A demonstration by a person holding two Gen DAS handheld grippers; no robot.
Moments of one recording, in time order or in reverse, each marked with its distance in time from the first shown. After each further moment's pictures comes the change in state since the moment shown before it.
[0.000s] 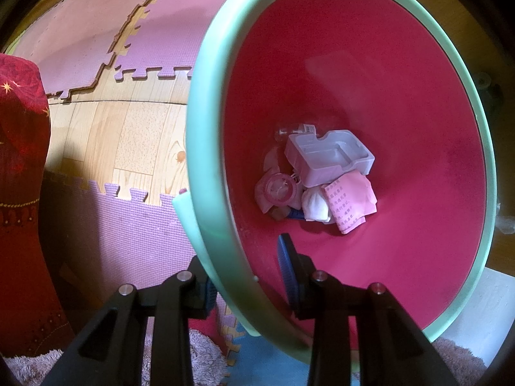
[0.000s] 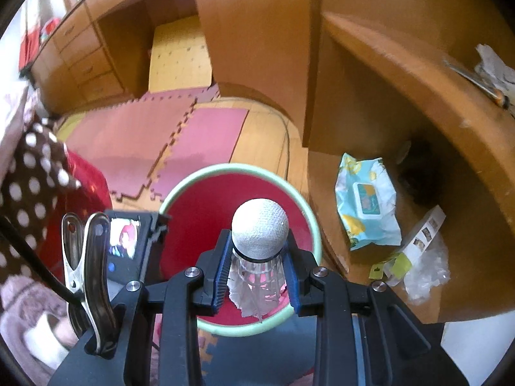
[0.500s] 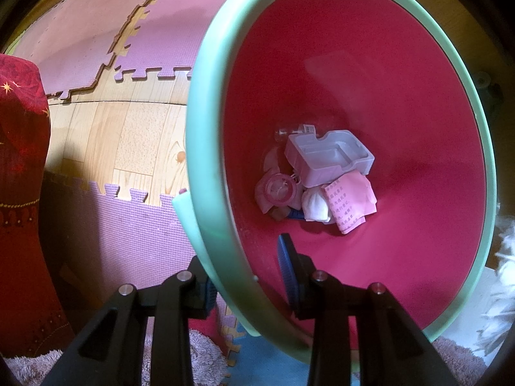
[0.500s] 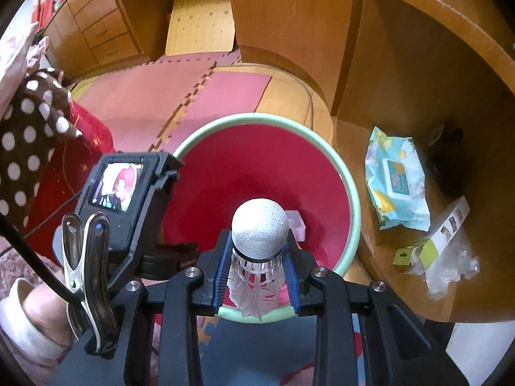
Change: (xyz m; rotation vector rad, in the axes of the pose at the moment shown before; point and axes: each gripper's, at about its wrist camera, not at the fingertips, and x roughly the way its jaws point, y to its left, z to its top) left arm 0.000 0.000 0.000 0.000 -0.001 0.000; right arm 0.041 0.021 -0.032 -0.079 0.112 0.043
